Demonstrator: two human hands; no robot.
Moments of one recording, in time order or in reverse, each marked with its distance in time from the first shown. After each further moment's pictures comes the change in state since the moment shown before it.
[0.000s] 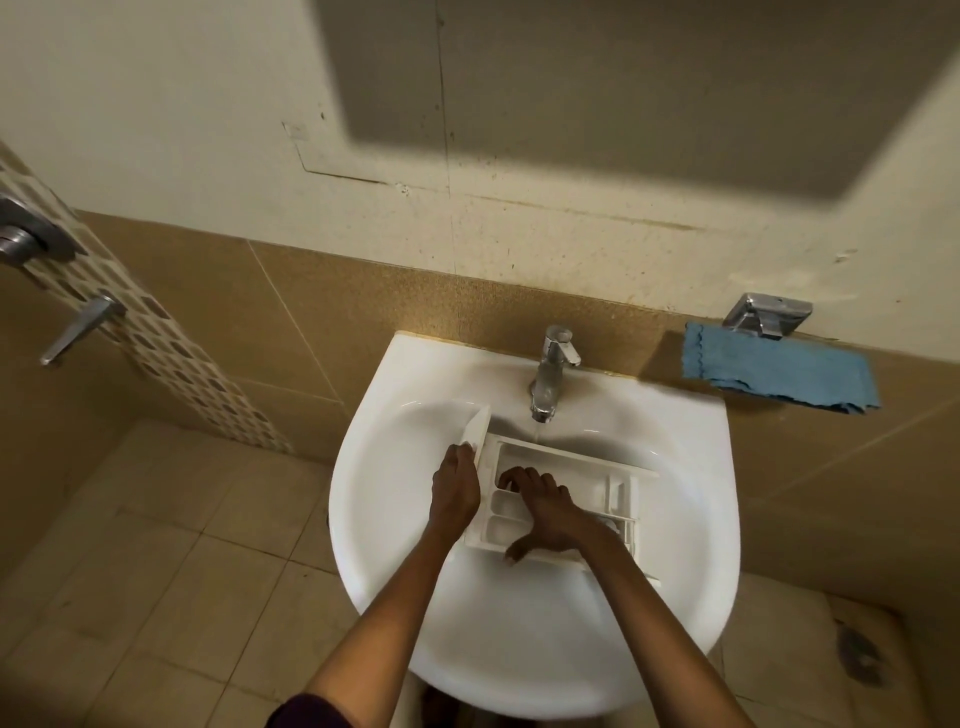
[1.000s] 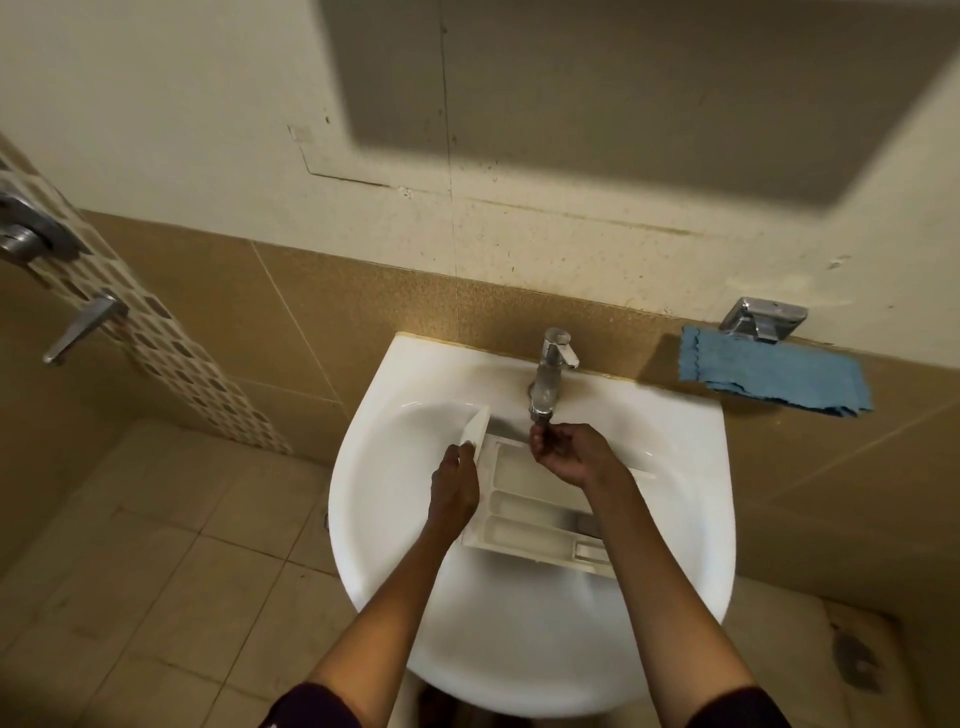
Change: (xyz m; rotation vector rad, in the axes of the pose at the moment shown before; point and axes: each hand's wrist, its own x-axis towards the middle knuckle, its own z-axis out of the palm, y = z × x) left_hand -0.001 0.002 0.000 0.003 0.010 0.004; right_hand 0.026 0.003 -0.062 2.042 0.257 0.467
